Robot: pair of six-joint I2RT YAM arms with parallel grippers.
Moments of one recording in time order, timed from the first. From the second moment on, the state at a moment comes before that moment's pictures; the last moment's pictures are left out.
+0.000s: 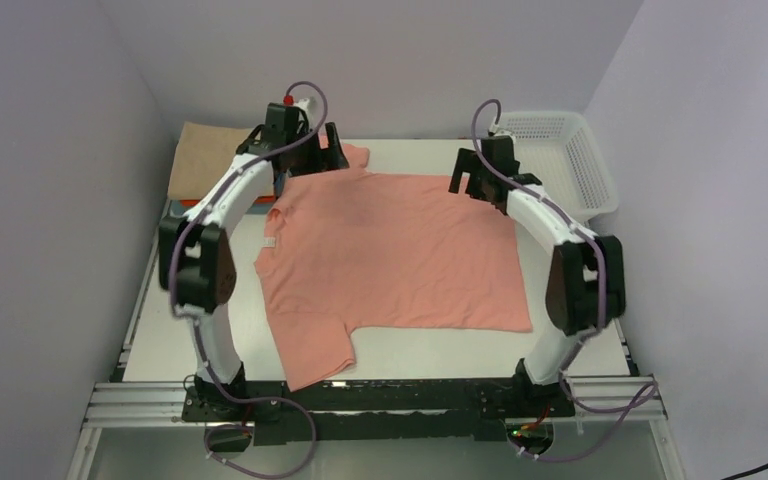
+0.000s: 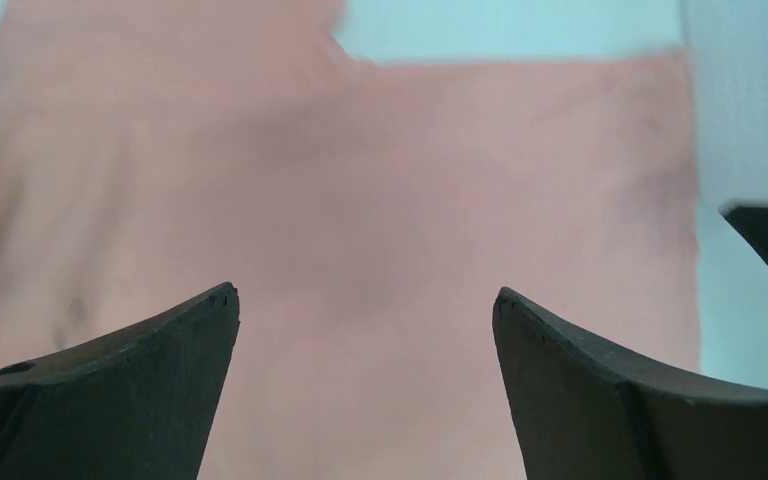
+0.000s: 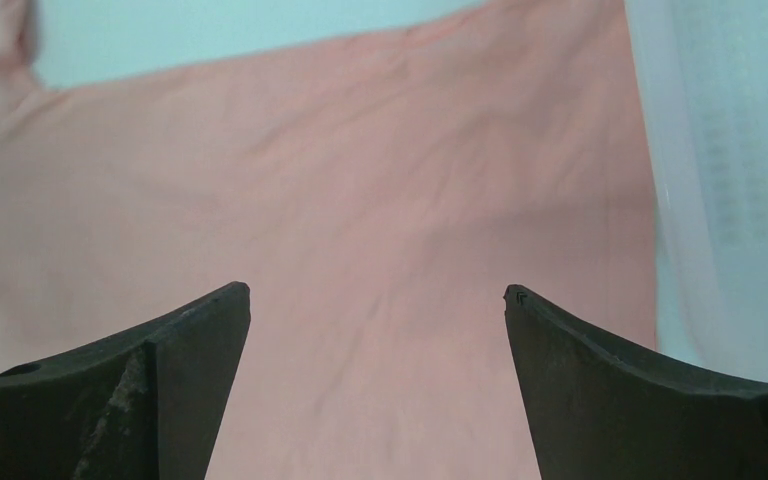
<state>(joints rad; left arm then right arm) -0.22 2.07 1.84 -0.46 0.27 -0.38 0.19 1.81 1.38 -0.30 0.13 0.35</state>
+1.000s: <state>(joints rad) -1.04 0.97 0.54 -0.86 -0.08 -0.97 0.21 1.26 0.84 -0.31 0.23 0.47</state>
